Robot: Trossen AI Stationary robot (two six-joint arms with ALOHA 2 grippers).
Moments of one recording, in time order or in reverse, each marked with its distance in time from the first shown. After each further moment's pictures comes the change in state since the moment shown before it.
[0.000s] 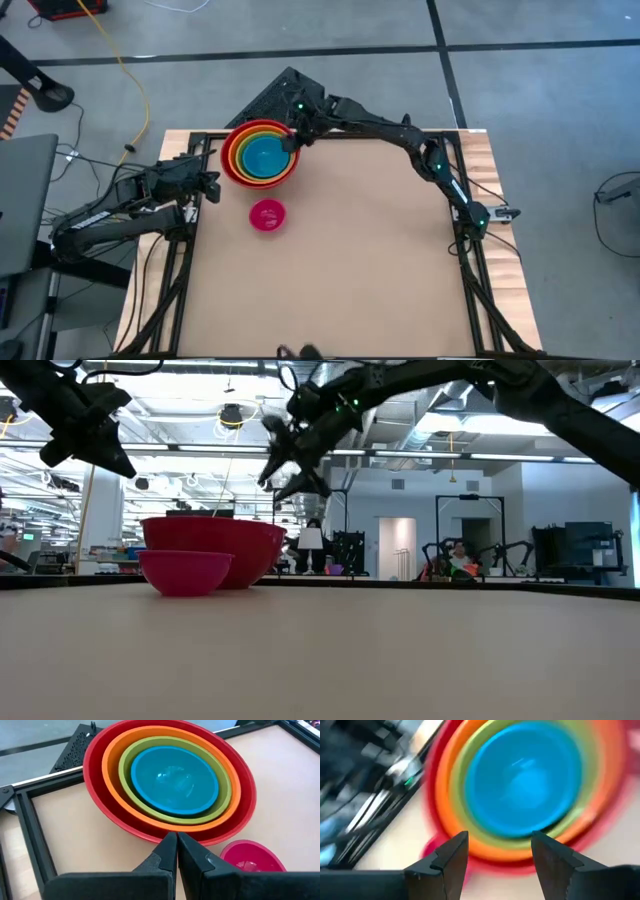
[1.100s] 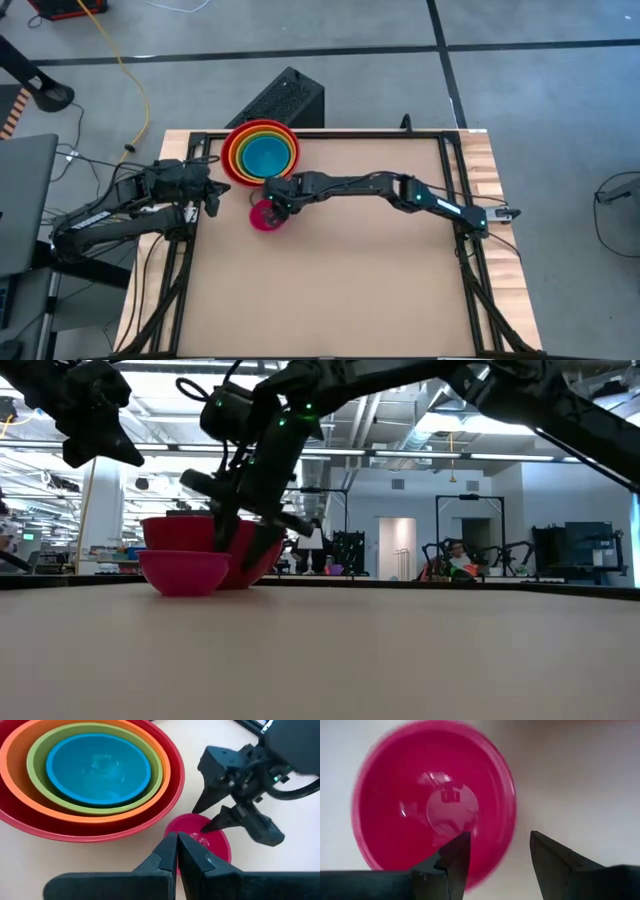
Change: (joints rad) left arm -0.001 0.000 0.000 0.058 0.312 0.112; right arm 0.367 0.177 -0.024 -0.067 0.426 0.228
